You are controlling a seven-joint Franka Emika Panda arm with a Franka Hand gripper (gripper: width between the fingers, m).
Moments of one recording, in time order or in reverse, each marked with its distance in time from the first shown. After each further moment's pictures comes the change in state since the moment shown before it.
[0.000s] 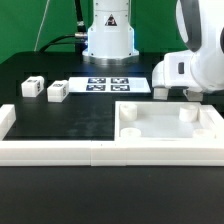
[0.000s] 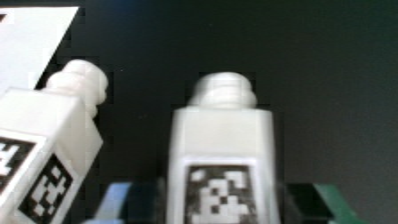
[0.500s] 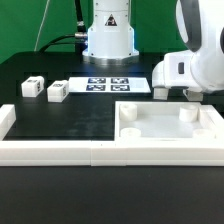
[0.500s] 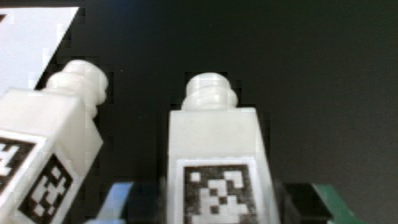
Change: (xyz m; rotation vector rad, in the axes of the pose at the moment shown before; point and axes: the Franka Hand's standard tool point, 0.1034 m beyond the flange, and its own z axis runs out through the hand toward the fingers) arm -0.002 0.000 -0.002 0.000 -0.002 -0.003
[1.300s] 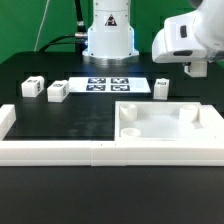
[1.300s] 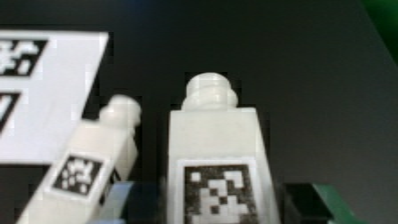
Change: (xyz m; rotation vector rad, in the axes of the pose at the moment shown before) arm -0.036 0.003 -0.046 0.008 0.180 -0.042
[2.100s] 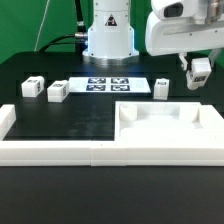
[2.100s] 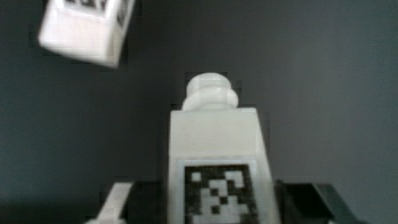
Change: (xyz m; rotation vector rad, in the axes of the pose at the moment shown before) arm 0.023 0.013 -0.043 0.038 0.746 -0.079
